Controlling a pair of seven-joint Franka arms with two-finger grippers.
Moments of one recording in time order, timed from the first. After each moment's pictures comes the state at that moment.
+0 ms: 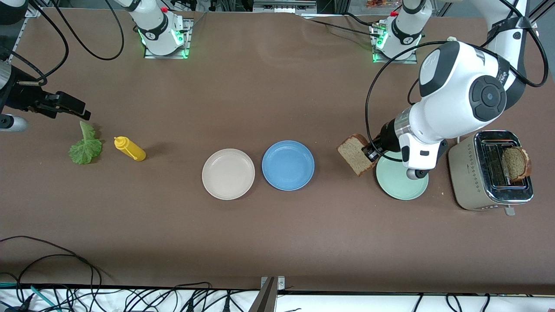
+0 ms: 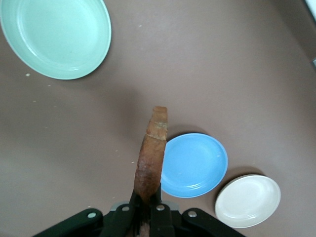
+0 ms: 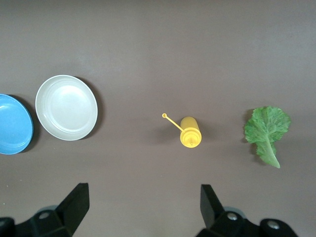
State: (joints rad) left arm -0.33 0.36 0.02 -1.44 -0.30 1.76 -1.04; right arm 0.17 0.08 -0.17 -1.54 0.12 1.58 0.08
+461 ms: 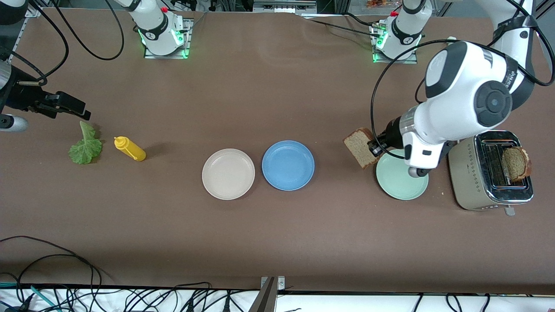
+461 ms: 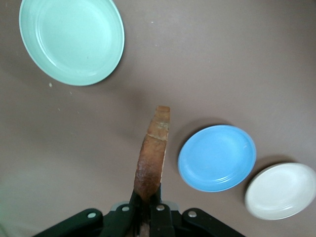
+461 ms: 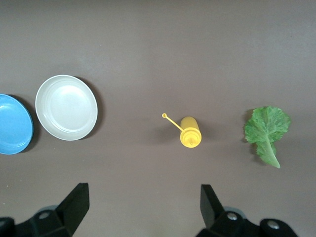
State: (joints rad) left arm -0.32 0.36 0.02 -1.44 -0.27 1.67 -0.94; right arm 0.17 0.08 -0.17 -1.54 0.12 1.58 0.08
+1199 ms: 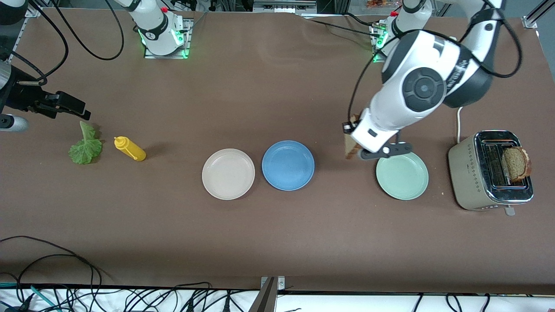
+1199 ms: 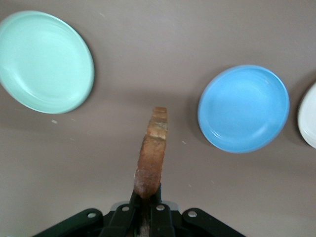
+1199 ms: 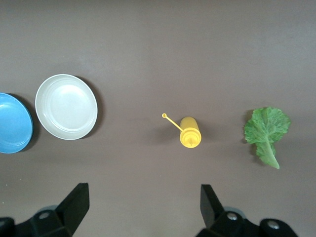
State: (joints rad) left arm -0.42 0.37 -0.01 -1.44 -0.14 1.62 -0.57; right arm 0.17 0.08 -0.17 -1.54 0.12 1.58 0.07
